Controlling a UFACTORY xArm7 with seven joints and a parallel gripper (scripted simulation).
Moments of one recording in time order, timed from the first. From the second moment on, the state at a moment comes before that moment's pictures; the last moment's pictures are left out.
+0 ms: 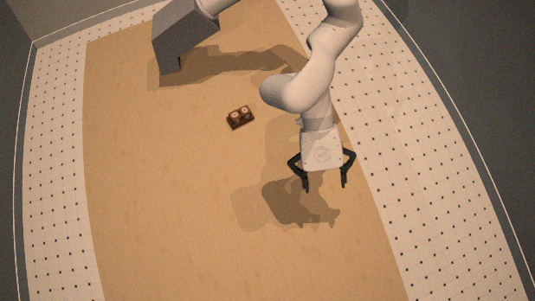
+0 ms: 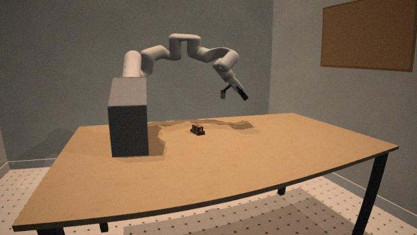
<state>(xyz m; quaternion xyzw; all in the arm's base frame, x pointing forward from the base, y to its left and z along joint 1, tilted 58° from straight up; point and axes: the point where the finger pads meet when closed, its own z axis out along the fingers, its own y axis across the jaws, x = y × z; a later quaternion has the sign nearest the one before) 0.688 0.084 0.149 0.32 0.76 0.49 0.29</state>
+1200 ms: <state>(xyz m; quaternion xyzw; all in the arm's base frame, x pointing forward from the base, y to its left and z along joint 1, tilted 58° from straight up) 0.598 0.073 0.066 0.40 0.77 0.48 0.13</state>
